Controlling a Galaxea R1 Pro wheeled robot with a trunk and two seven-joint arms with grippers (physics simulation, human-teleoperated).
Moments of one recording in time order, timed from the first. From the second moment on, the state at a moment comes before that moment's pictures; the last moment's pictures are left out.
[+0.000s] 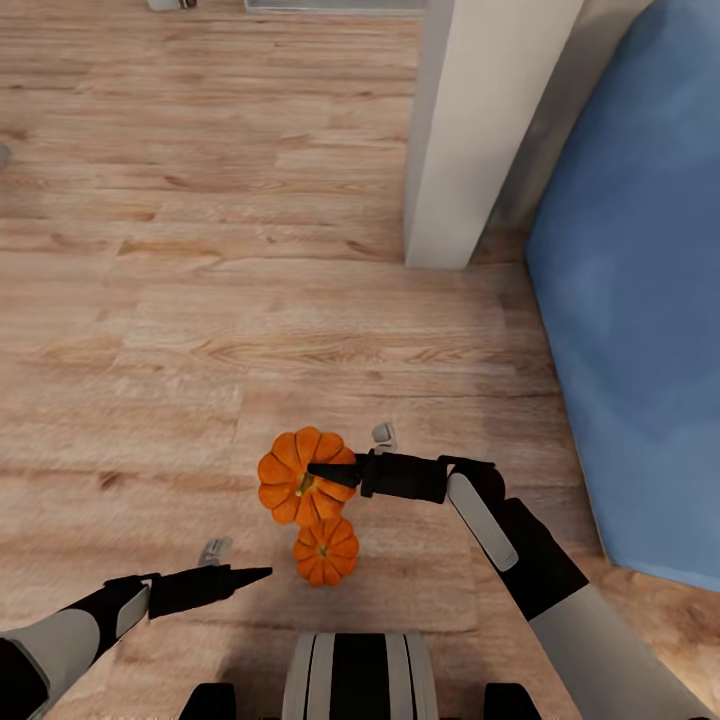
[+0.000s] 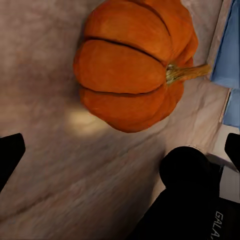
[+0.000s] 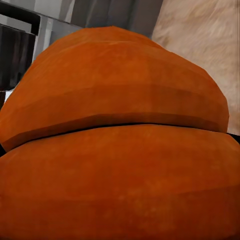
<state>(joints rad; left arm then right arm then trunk) -0.81 0.26 -0.75 -0.04 0.90 0.15 -1.20 -0.71 -0.04 0.42 -1.24 -0.72 0.69 0.82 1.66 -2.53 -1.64</state>
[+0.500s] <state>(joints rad) -0.85 0.23 -0.75 -0.14 0.90 0.14 -1.04 -0.71 -0.03 0.41 -1.24 -0.72 0.69 0.82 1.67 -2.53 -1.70</state>
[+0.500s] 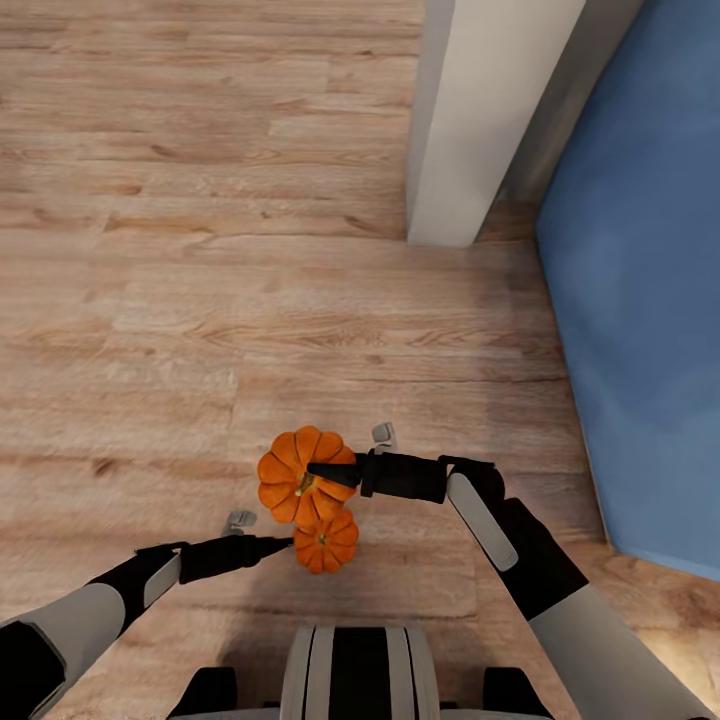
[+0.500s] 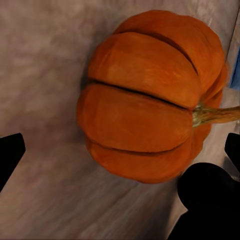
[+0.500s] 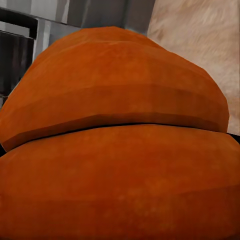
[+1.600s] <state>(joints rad) -0.86 0.21 -0.73 -0.22 0.91 0.14 -1.04 -0.71 -0.03 0.44 -1.24 -0.72 0.68 0.82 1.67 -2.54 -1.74</state>
